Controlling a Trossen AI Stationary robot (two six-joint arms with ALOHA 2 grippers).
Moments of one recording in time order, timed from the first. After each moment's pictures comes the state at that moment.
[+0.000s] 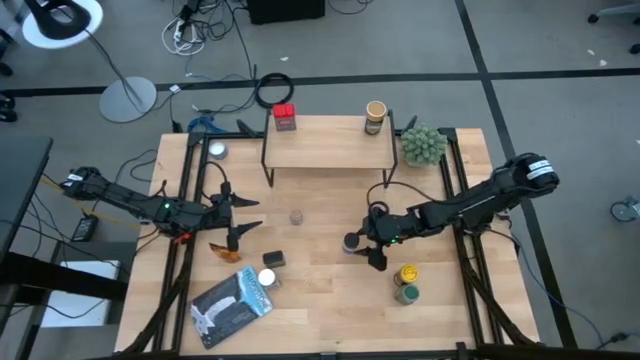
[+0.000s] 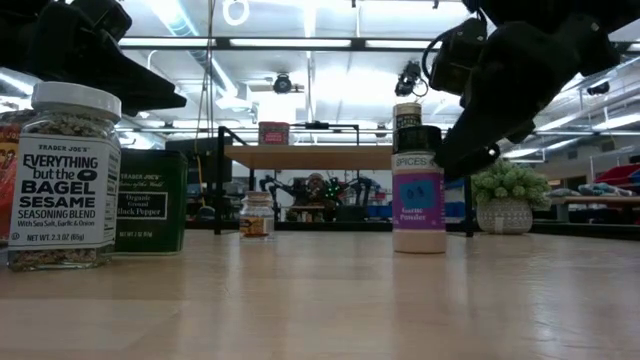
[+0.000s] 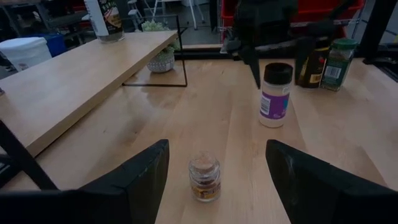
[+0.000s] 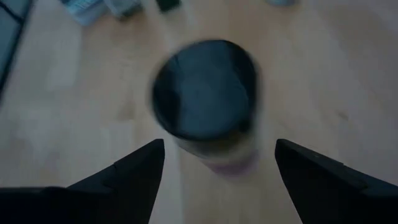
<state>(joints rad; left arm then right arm) -0.32 0.50 0.21 0.06 -0.52 -0.07 0.25 1.43 0.62 0.11 0.12 0.43</state>
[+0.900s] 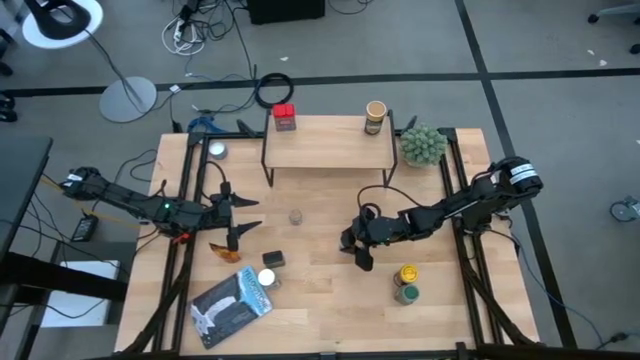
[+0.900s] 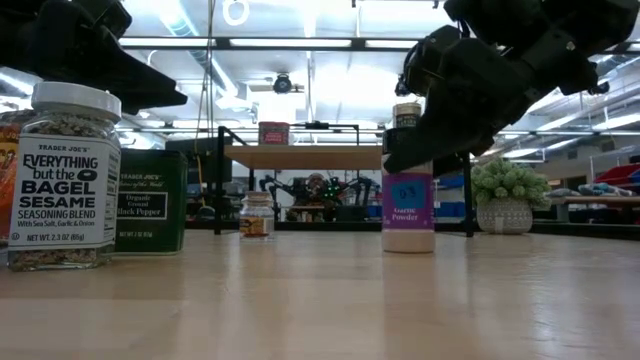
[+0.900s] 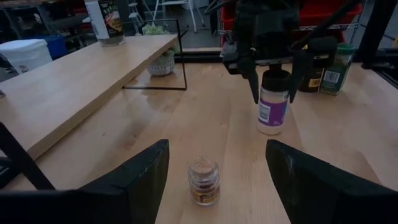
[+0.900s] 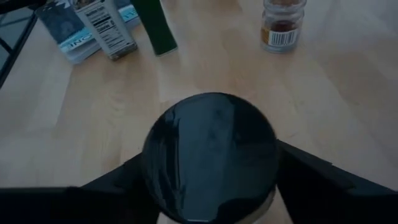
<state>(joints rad) -0.32 0.50 0.21 0.08 -0.52 -0.06 0.24 1.57 0.64 0.33 0.21 0.39</state>
